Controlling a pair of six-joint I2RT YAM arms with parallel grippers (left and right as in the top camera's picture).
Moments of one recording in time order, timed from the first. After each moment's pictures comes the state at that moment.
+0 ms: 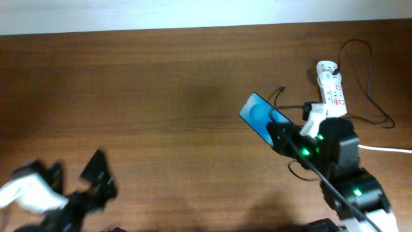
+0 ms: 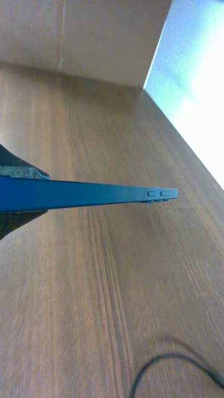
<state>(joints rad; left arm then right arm) -0.53 0.52 1.24 -1.03 -0.49 -0.61 0.23 0.83 0.79 -0.54 -0.30 0.75</state>
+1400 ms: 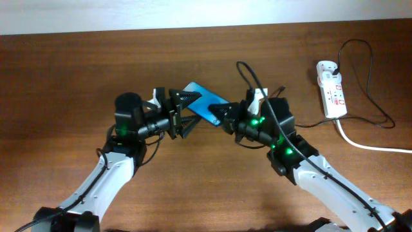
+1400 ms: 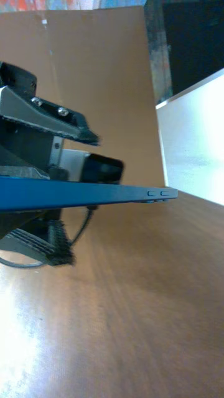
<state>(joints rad) -0.21 1.44 0.70 0.41 0.87 -1.63 0.48 1.33 0.72 0.30 -0.47 1.48</state>
